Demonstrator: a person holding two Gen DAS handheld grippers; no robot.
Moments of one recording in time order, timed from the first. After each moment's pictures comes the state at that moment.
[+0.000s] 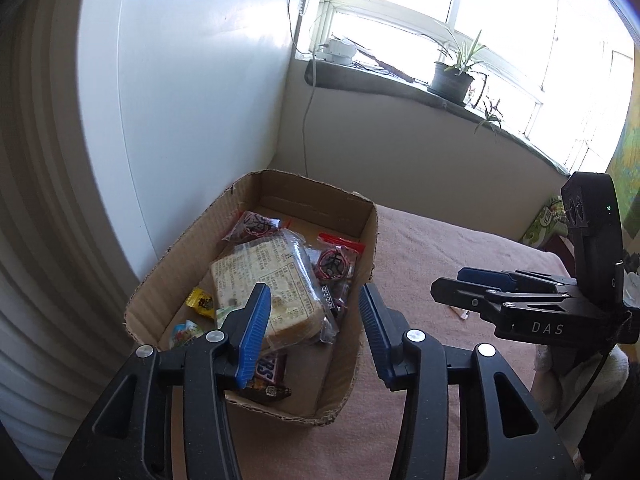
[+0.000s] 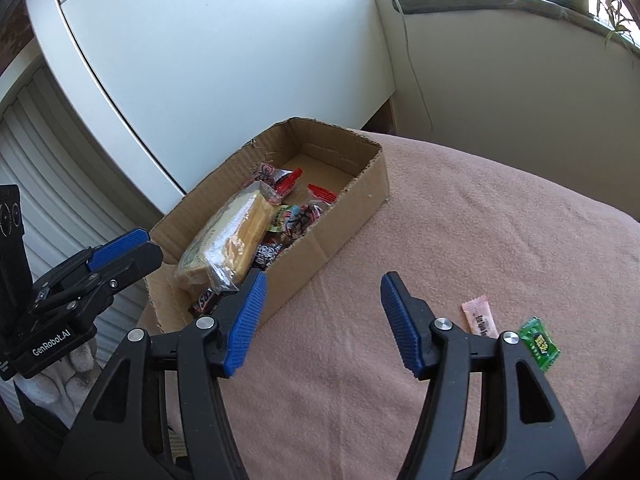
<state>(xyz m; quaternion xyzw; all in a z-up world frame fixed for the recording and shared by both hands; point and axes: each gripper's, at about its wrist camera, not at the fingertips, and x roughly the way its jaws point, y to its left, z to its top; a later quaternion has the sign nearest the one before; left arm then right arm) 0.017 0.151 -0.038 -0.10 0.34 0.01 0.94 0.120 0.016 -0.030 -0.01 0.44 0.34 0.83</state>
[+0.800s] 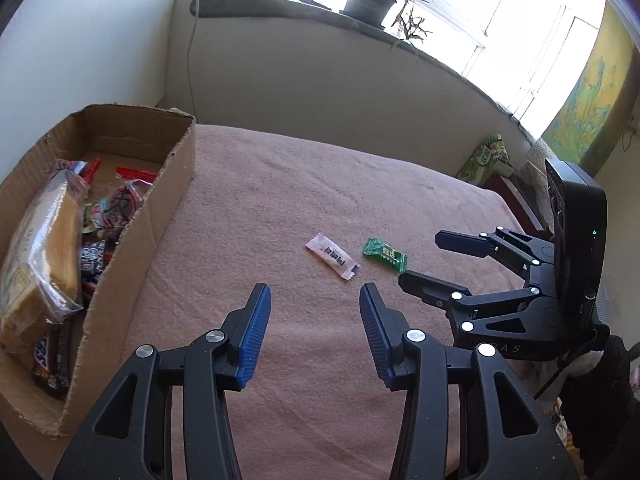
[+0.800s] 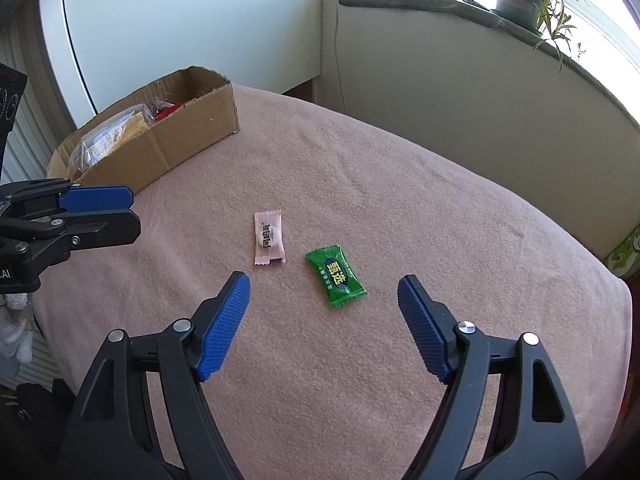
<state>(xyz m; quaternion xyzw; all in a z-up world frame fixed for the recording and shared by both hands) 0.081 0.033 -0.089 -0.11 0.43 -0.13 0.89 0.123 -0.107 -0.072 -0.14 0.42 0.27 0.85</state>
